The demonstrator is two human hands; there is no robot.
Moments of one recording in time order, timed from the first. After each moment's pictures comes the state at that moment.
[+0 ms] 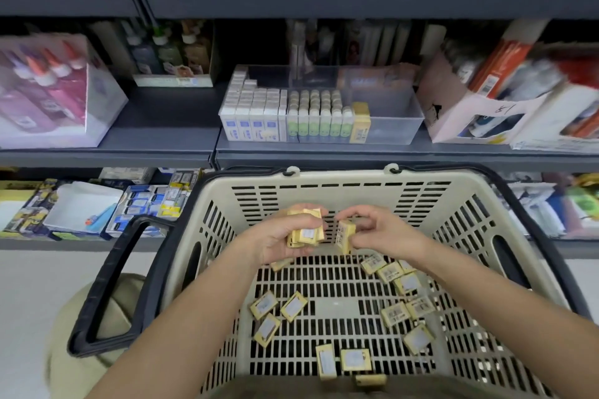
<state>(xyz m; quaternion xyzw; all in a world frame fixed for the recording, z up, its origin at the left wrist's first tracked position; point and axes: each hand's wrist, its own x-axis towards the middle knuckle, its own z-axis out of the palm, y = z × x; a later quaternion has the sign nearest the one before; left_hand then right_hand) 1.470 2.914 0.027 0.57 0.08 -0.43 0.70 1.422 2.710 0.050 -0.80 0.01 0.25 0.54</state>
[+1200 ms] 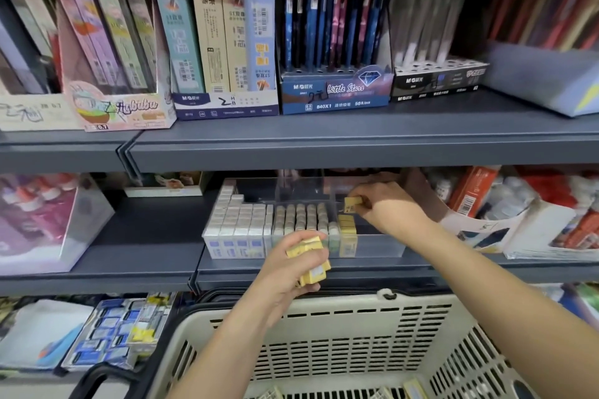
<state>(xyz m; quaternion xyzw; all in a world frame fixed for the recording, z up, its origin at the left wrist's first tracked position) 1.540 2.869 0.108 0.62 0.00 -0.23 0.75 1.593 2.665 0.155 -0.99 -0.03 -0.04 0.14</state>
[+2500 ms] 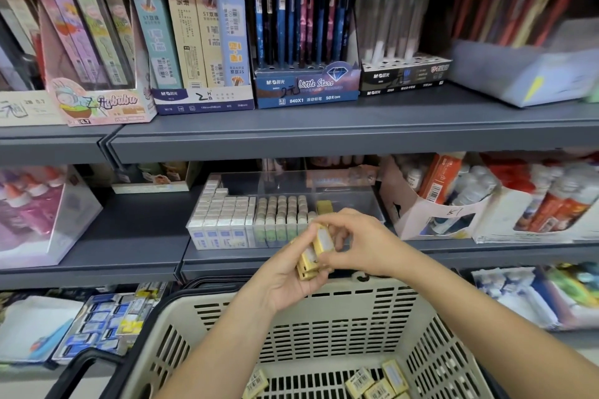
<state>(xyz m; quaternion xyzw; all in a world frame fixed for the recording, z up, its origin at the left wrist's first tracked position) 1.527 2.833 0.110 0.43 0.09 -0.38 0.81 1.510 2.676 0.146 -0.92 -0.15 0.02 0.37</state>
